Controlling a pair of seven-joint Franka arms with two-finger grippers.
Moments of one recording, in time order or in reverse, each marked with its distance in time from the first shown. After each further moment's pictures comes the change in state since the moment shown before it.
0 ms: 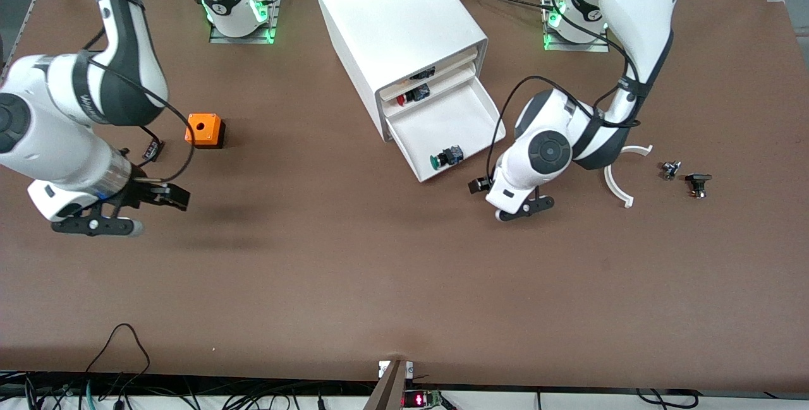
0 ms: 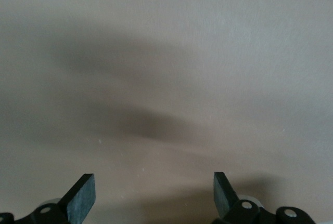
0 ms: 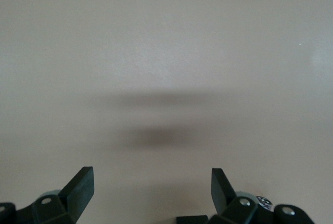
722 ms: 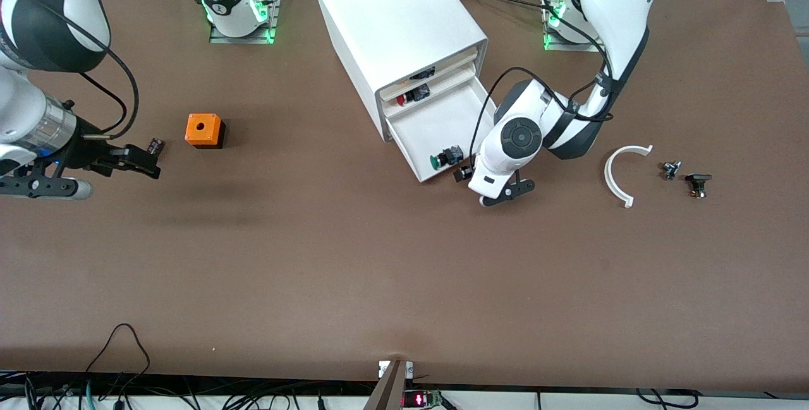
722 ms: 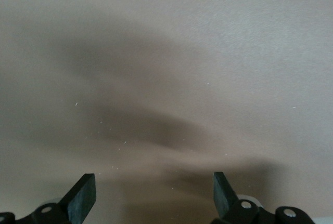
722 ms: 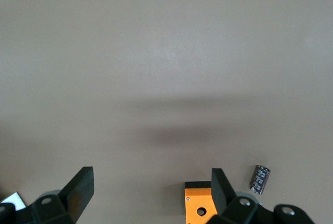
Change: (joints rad) left arm -0.048 -0.002 -0.011 -0.073 0.000 0.056 -0.131; right arm 0.003 -0.153 -0.032 -0.014 0.063 -0.136 -0.018
